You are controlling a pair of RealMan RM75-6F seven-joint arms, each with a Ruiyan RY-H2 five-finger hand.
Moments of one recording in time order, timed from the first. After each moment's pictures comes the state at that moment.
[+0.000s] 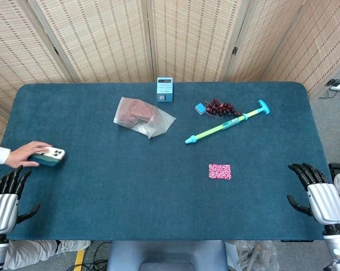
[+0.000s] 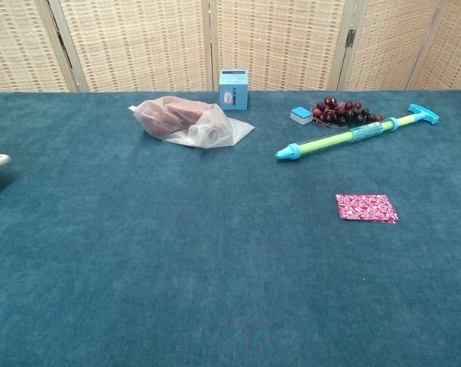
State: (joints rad) left arm -0.08 -1.24 -0.05 -1.52 1.50 1.53 0.08; right arm 0.09 -1.12 0.03 -1.57 -1.56 1.48 0.10
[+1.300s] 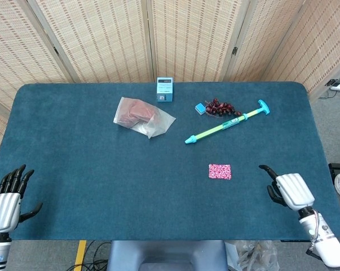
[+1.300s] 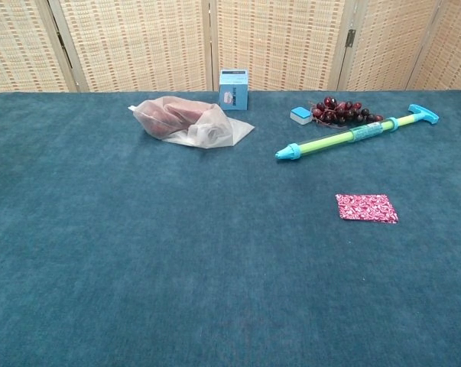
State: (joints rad) left arm -0.08 -1.25 -0.05 -1.51 1.50 1.52 0.08; right arm 0.27 -1.13 0.04 -1.58 -1.53 1.15 0.03
